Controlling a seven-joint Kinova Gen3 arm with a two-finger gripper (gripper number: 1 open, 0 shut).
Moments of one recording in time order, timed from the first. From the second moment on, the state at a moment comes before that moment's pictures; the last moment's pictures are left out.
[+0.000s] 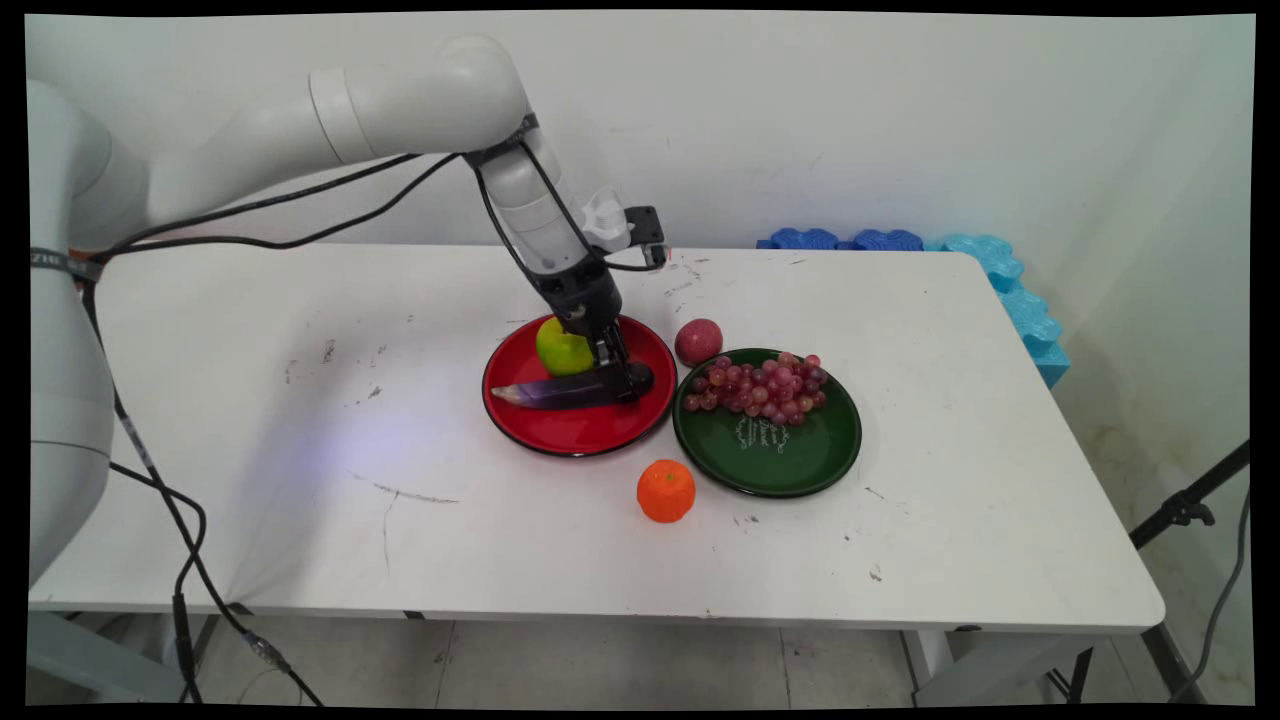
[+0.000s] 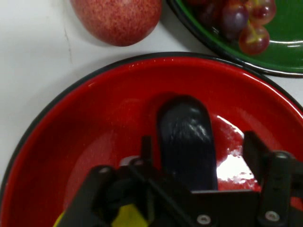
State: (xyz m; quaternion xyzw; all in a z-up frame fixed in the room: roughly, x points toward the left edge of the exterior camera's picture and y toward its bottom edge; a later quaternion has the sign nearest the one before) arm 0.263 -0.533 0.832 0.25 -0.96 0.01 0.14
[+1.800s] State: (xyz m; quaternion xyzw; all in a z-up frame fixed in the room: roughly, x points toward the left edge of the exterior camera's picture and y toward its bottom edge) arm 0.211 -0.409 0.989 0.20 -0.94 0.08 0.26
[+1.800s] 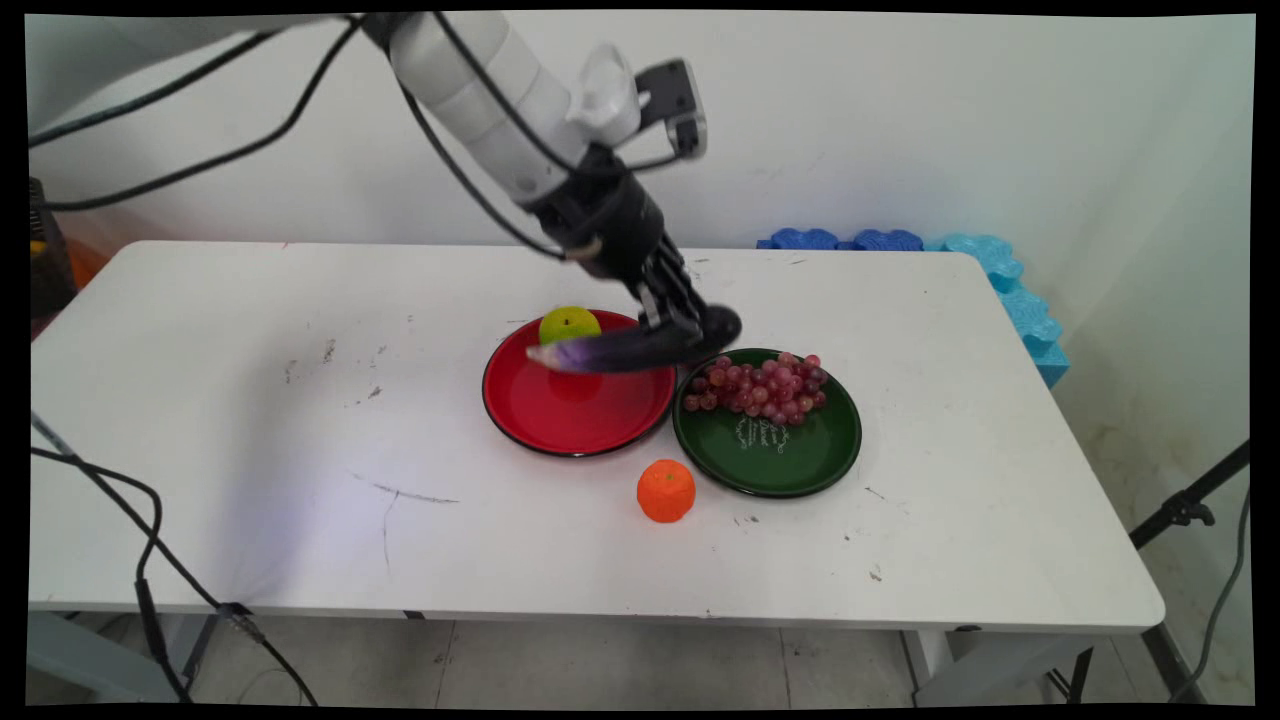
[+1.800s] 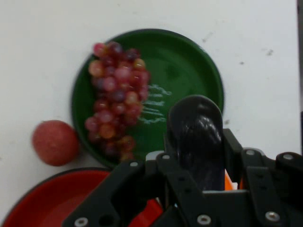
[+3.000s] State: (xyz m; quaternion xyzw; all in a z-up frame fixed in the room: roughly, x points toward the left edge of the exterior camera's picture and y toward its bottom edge) arm 0.172 -0.329 0.841 0.22 -0.94 0.04 0.27
